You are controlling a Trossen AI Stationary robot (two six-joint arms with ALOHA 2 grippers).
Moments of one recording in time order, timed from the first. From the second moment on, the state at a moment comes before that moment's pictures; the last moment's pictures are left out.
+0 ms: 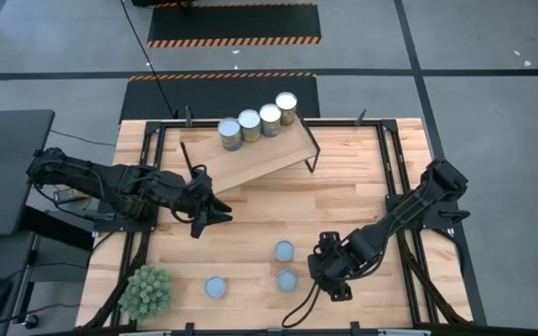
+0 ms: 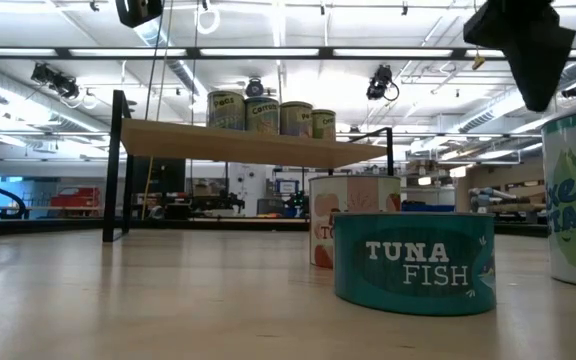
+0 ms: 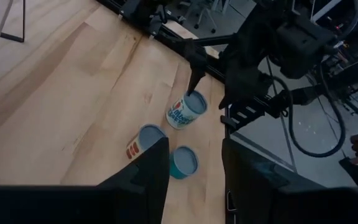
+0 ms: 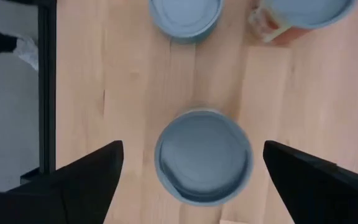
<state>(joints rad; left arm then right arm) -0.25 1.01 0.95 -0.34 -0.08 -0.70 0.61 1.74 1.36 -0.94 0.03 0.54</state>
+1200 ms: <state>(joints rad) -0.25 1.01 0.95 -0.36 -0.12 -0.69 0.54 1.78 1.11 -0.65 0.00 0.51</state>
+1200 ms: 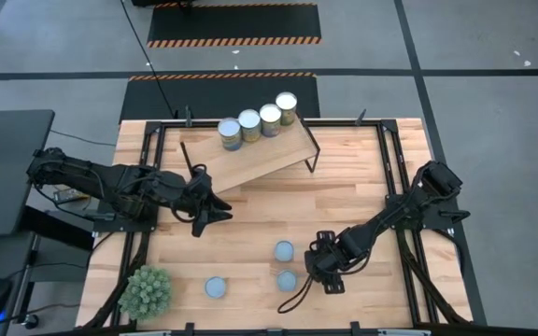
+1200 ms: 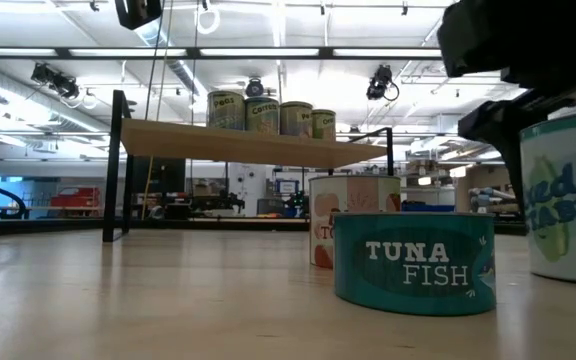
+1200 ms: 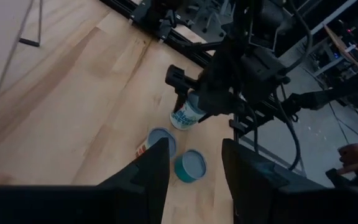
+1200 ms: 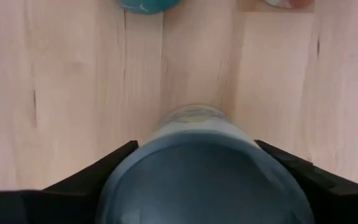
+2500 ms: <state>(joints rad) -0.07 0.93 0.95 -0.37 -0.31 -0.20 -0.27 1.78 1.90 -1.33 0.01 -0.09</state>
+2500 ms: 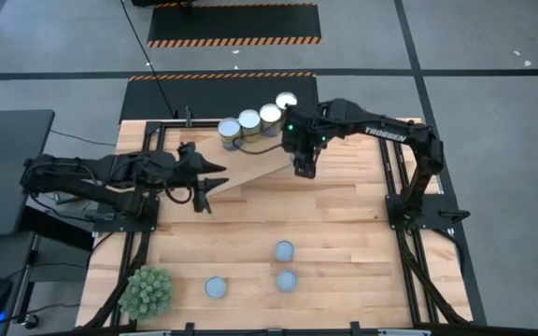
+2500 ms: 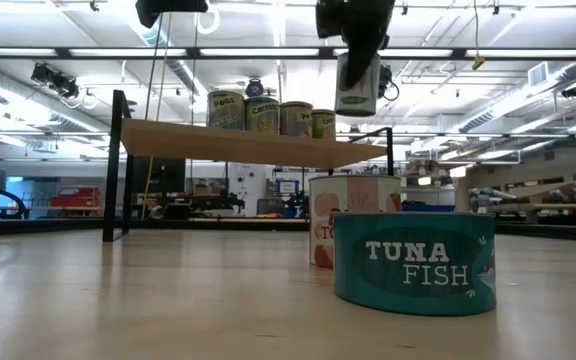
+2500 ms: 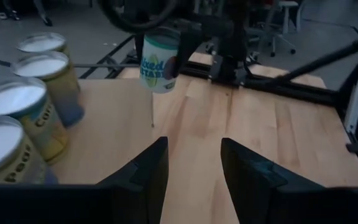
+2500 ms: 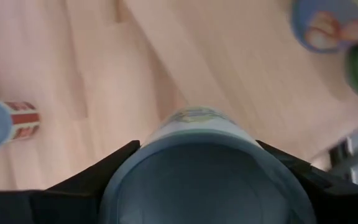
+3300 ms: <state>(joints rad) 0.03 0.93 0.95 -0.32 -0.32 -0.20 -0.44 1.78 1.75 -1.19 -0.03 -0.36</state>
